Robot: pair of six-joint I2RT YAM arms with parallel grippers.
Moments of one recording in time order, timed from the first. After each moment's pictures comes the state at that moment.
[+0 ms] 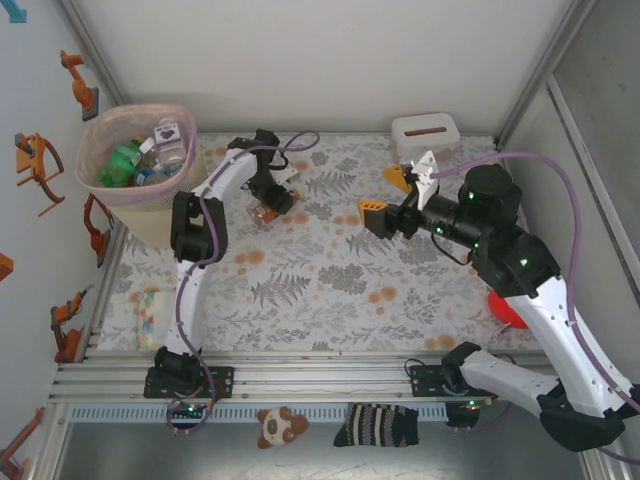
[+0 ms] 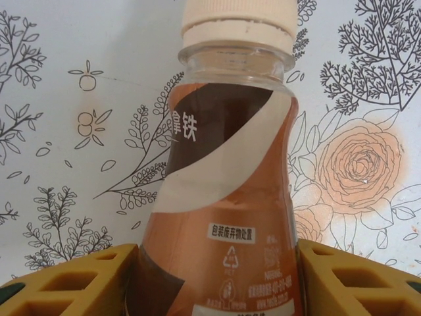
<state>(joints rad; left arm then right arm) -0.39 2.44 2.18 -1.17 0.17 0.40 0.60 0.97 1.34 -0.55 -0.39 -0.04</state>
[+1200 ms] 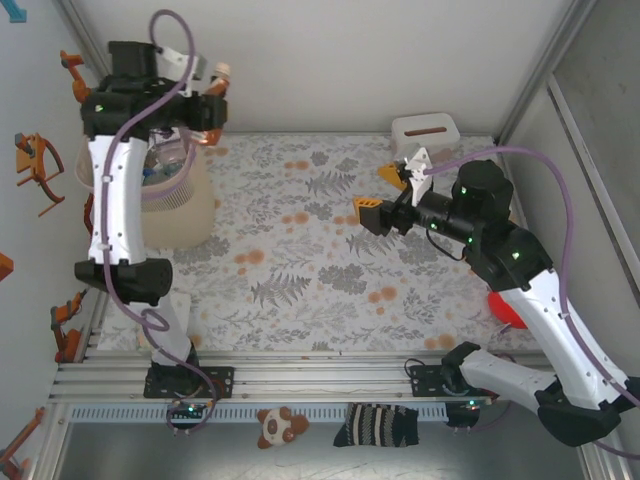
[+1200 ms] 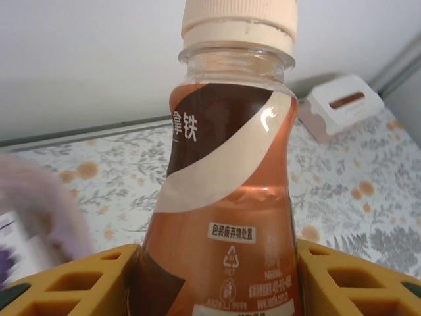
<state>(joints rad) -0.06 1.79 2.42 -1.26 0.37 0.00 0.60 1.01 1.34 -0.52 -0.41 -0.04</state>
